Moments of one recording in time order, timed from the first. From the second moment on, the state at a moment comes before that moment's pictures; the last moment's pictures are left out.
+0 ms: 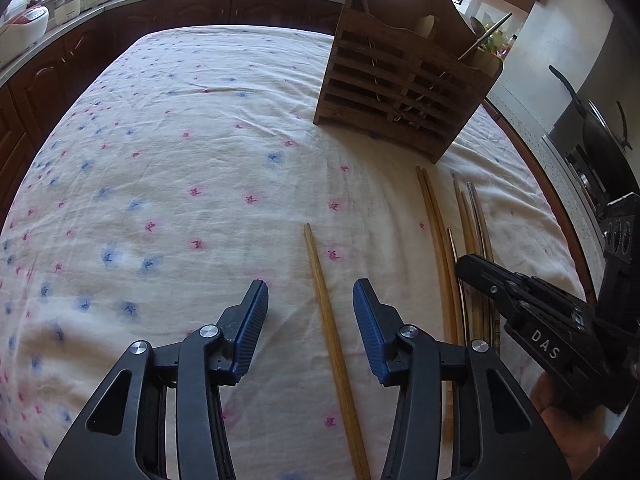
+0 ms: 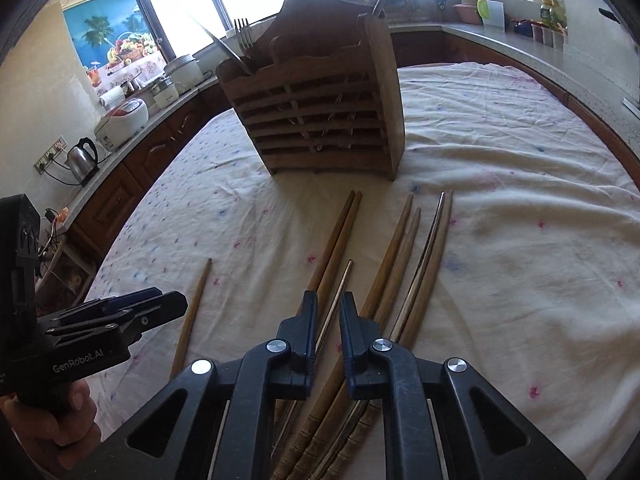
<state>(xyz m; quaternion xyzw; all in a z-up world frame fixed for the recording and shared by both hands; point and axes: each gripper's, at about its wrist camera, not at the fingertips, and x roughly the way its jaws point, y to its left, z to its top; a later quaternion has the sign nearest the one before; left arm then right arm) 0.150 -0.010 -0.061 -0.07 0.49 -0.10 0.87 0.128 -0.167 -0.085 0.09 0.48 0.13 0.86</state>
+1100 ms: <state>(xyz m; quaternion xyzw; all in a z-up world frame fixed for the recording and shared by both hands) 0.145 0.007 -0.021 -0.10 0.43 -0.12 0.89 0.137 -0.180 -0.050 0.11 0.45 0.14 0.87</state>
